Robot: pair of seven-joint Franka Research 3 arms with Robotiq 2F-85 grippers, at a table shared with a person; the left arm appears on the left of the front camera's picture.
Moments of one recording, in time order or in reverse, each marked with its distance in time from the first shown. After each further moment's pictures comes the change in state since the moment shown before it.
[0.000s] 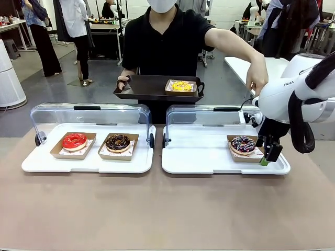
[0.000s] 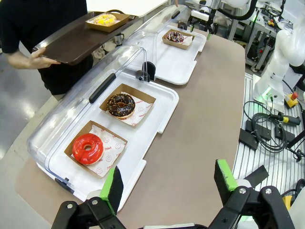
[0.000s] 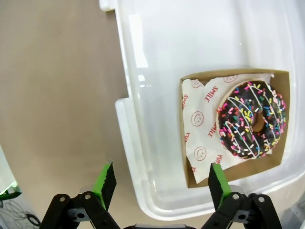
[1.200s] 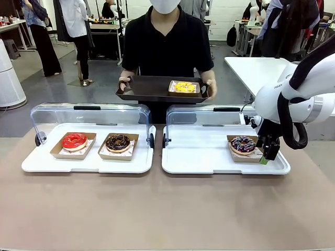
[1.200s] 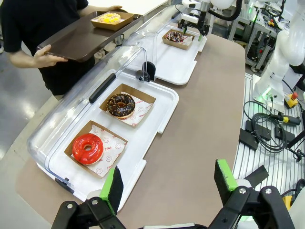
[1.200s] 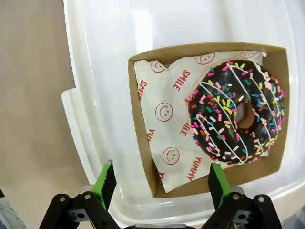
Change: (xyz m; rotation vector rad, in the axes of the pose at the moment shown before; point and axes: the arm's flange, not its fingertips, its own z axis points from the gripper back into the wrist) left arm 0.000 0.000 0.000 0.000 0.000 0.000; right arm -0.017 -0.043 -0.035 0.029 0.015 -0.018
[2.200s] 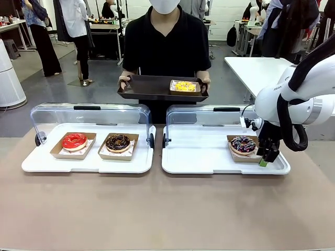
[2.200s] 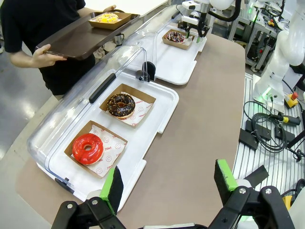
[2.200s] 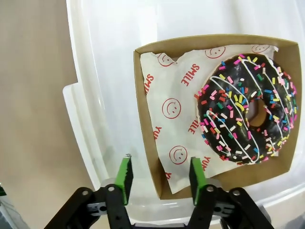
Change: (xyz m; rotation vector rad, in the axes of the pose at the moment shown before) left arm 0.000 0.000 0.000 0.000 0.000 0.000; right arm -0.004 0.001 -0.007 0.033 0.006 -0.008
